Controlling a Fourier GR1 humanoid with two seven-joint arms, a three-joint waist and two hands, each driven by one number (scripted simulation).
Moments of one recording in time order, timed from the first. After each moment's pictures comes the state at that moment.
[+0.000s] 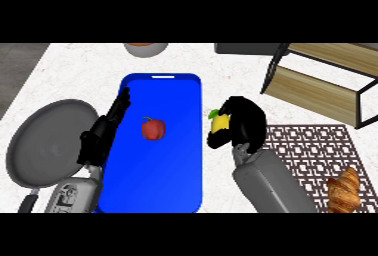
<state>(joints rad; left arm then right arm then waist) -0.19 0.07 -0.05 -1.44 -0.15 -0.03 0.03 -0.48 -0.01 0.38 -1.37 0.91 -0.18 1.00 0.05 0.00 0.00</state>
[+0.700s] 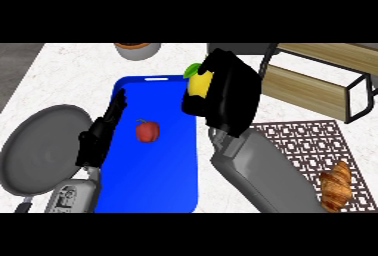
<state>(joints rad) -0.18 0.07 -0.04 -1.43 -0.15 0.00 0.03 -0.79 -0.01 0.45 -1.49 1.14 -0.29 1.20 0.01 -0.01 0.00</state>
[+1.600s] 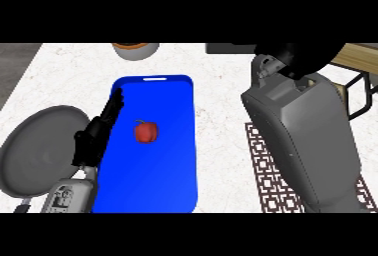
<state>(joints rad) -0.18 0.08 -0.02 -1.44 -0.15 -0.01 0.03 -1.05 -0.04 0.11 -1.52 1.44 -0.06 1.16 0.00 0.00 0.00</state>
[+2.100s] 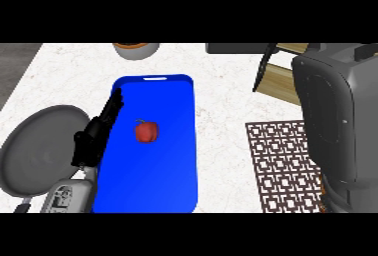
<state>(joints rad) -0.18 0.08 -0.02 -1.44 -0.15 -0.01 0.03 -1.09 -0.13 -0.06 -1.49 1.49 0.01 1.07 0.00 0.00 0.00</state>
